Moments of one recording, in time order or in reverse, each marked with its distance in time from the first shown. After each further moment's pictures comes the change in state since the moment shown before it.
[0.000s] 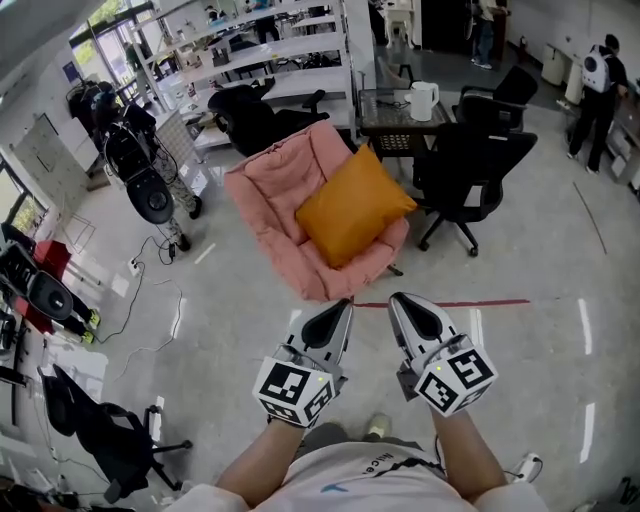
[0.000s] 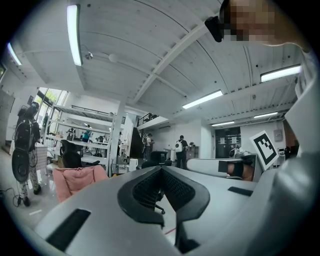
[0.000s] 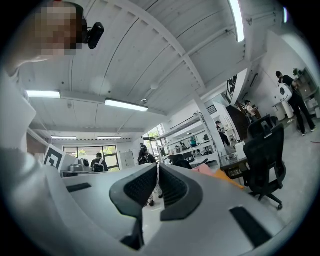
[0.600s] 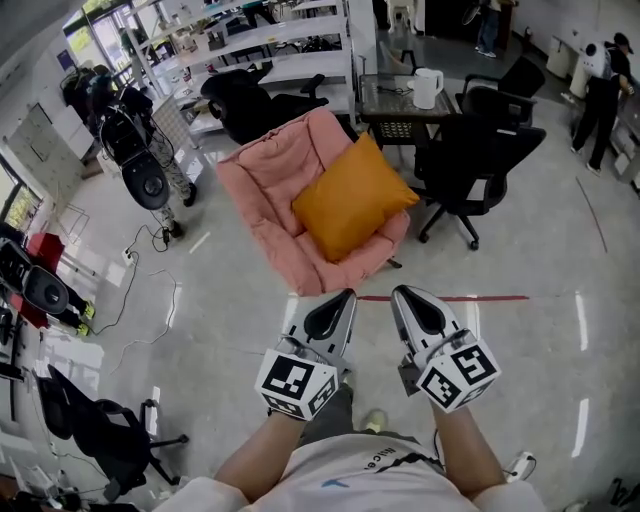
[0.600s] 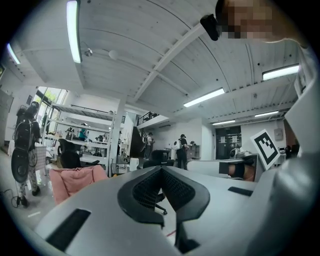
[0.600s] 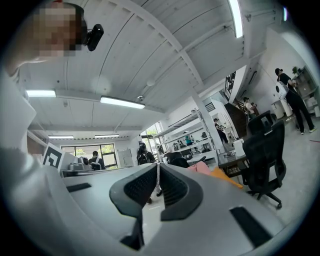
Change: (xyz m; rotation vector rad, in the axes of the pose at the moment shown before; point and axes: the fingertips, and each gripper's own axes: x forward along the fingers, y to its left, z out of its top) left arm 0.046 0.033 -0.010 0.003 0.010 -0.001; right arm 0.040 -0.038 -0.011 0.017 0.026 -0.018
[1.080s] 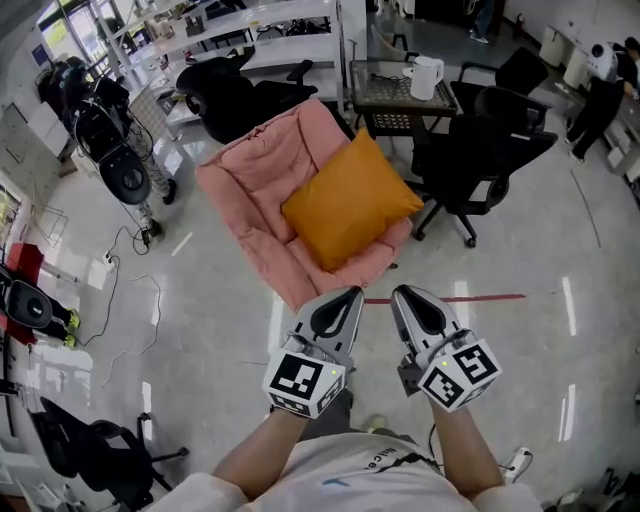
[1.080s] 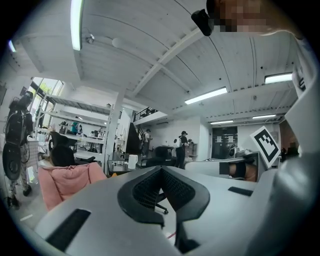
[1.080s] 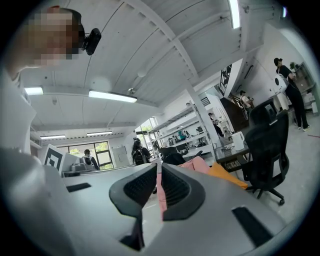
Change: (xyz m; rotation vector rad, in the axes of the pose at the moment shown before) left arm 0.085 0.108 -0.018 -0.017 0.032 -0.065; right arm 0.123 -0.053 -0.023 0.039 0.052 -0.056
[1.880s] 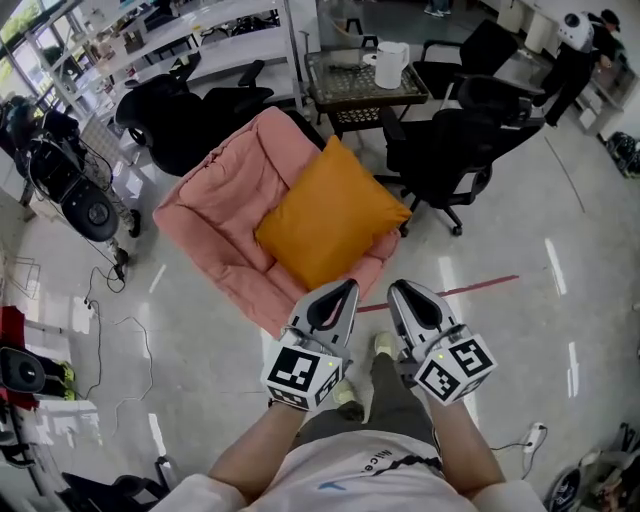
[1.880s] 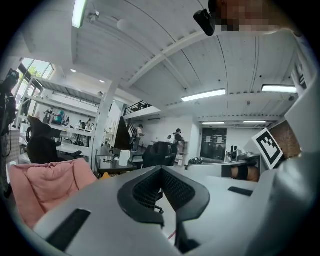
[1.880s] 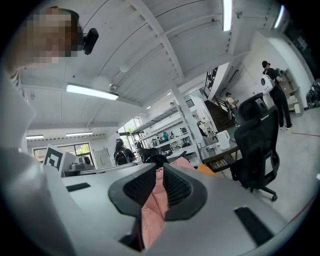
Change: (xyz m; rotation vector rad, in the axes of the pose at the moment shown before) left arm 0.130 0.113 -0.019 -0.041 0.049 -0.149; right arm 0.122 -0.102 -0.007 0.054 -0.014 -0.188
